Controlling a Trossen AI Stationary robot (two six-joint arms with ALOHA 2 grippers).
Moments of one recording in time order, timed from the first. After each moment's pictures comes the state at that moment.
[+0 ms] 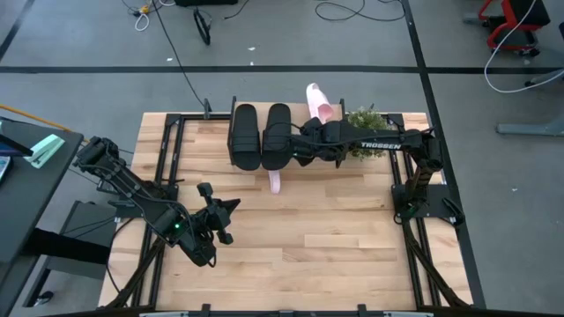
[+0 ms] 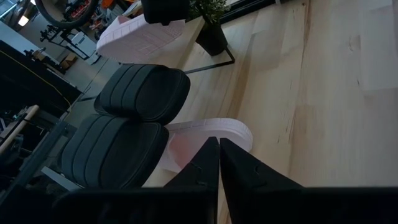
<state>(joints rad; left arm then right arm) -0.70 1.36 1.03 -0.73 -1.15 -0.46 -0.14 1.84 1.76 -1.39 0.68 0.89</state>
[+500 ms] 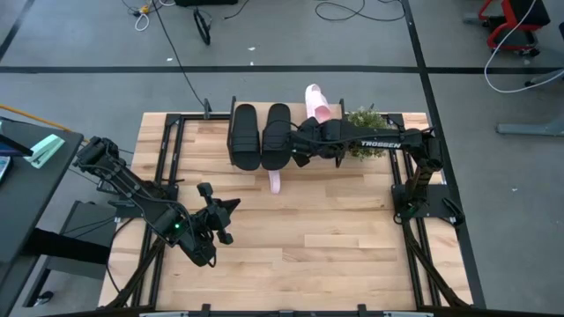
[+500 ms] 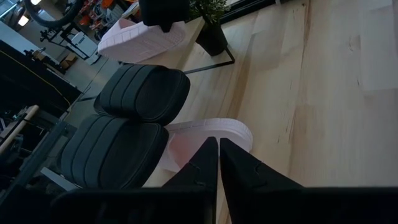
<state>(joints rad) -0.70 1.36 1.03 -0.73 -1.15 -0.46 -0.14 1.84 1.76 -1.32 0.59 0.83</state>
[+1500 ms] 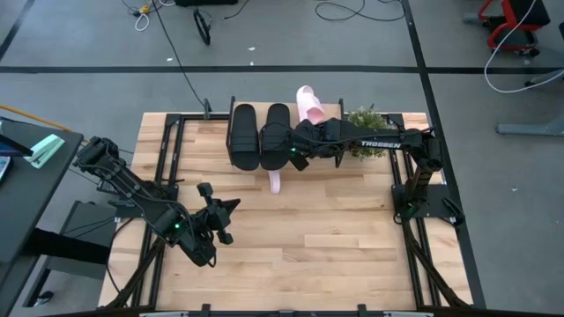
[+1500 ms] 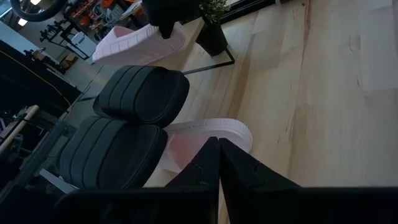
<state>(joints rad) -0.70 1.36 1.03 -0.73 -1.15 -0.46 -0.14 1.84 1.76 -1.24 0.52 0.66</state>
